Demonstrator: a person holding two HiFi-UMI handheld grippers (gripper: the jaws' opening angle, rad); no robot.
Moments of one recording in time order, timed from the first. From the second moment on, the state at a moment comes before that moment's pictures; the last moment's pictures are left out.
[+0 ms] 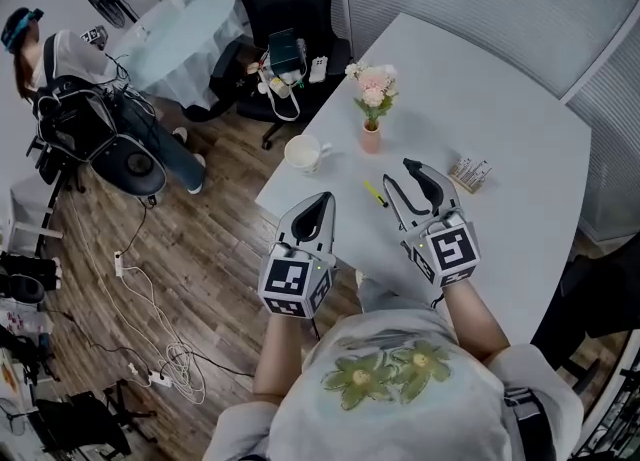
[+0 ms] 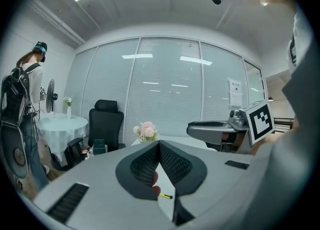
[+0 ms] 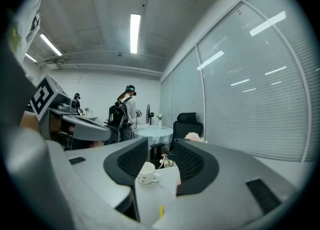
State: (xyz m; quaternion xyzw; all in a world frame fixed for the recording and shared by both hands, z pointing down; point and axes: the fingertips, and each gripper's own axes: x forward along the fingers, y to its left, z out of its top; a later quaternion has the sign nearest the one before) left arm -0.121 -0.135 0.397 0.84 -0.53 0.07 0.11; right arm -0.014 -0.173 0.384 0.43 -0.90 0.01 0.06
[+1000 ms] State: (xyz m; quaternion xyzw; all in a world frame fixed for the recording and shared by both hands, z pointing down) left arm -0.136 -0.170 0.445 0.82 -0.54 0.10 0.16; right arm -0.026 -0.203 0.492 0.40 -0.90 0.08 0.16
